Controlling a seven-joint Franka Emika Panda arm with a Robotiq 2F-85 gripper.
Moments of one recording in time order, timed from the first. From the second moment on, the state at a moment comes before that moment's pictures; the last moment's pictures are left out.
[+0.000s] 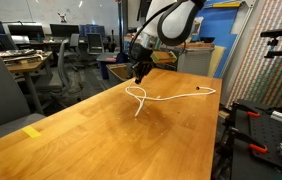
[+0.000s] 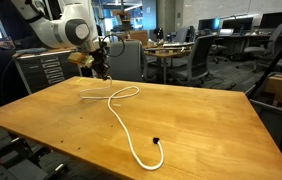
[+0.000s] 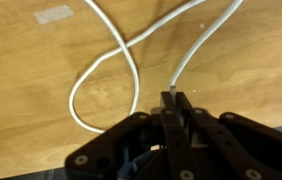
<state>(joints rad) 0.23 0.40 -0.03 -2.19 -0.05 2.92 0.34</state>
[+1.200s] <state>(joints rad) 0.19 0.60 -0.13 -2.02 -0.04 2.98 0.31</state>
